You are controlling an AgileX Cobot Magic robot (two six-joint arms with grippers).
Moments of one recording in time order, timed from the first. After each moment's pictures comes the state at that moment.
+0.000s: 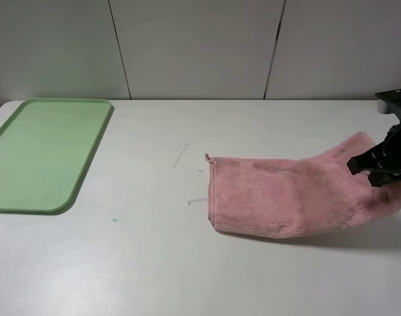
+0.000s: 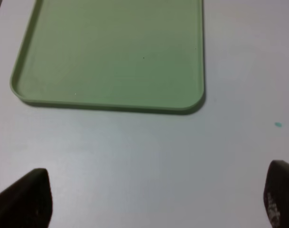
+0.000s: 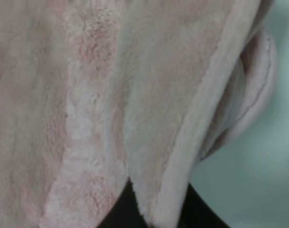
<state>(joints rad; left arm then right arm) -0.07 0.10 -0.49 0.14 1.06 -0.13 0.05 1.42 -0.74 -0.11 0.76 -0.06</state>
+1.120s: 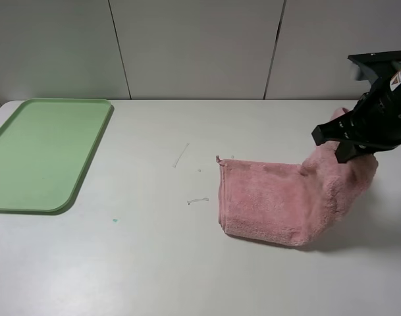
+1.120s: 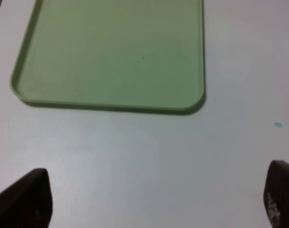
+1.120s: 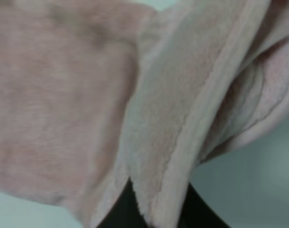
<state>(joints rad) -0.07 0.10 -0.49 0.14 1.06 -0.13 0.33 1.38 -0.88 -0.05 0.88 0.15</state>
